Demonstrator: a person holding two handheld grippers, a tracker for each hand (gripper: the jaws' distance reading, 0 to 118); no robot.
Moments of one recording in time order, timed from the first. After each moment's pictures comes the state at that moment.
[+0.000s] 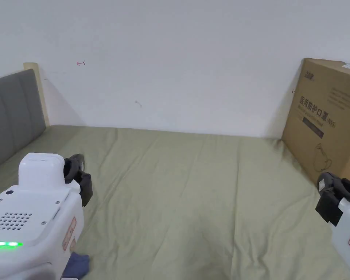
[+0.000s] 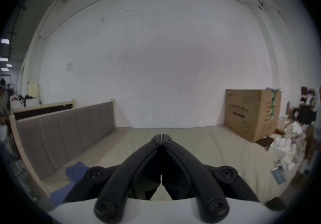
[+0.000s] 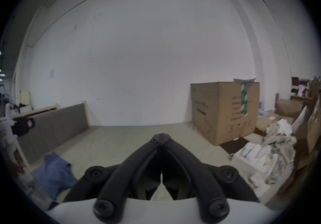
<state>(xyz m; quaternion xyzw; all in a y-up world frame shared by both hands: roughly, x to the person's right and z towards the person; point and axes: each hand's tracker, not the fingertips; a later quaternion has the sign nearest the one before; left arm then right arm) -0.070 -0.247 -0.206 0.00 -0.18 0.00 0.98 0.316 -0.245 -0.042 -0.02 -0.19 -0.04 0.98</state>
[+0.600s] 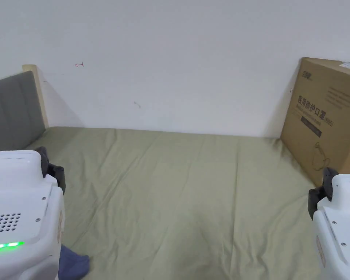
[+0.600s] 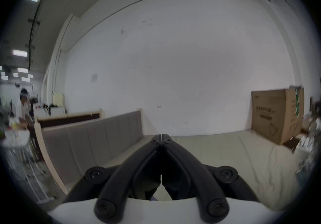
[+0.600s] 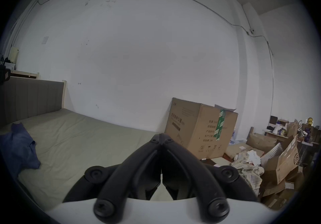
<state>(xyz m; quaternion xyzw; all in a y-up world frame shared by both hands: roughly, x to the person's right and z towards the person) -0.077 -0.244 -0.203 0.05 -0.03 -0.06 1.00 0.291 -0.258 -0.059 -0.02 -0.30 0.12 0.95</state>
